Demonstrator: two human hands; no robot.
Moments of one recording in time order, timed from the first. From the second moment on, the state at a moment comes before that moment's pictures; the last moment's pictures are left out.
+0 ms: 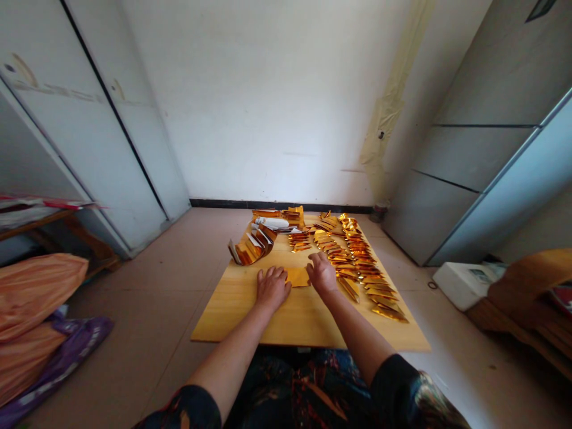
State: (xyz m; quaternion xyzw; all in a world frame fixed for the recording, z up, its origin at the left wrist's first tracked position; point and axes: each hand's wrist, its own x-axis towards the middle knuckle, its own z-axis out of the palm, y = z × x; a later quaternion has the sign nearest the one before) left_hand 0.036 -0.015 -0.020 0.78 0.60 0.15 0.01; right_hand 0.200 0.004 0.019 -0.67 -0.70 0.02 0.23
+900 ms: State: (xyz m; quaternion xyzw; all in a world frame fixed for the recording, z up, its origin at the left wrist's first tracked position) left_hand 0.008 0.000 -0.022 0.82 0.57 0.05 0.10; right_hand 0.169 -0.001 0.012 -0.69 -0.69 0.19 0.05
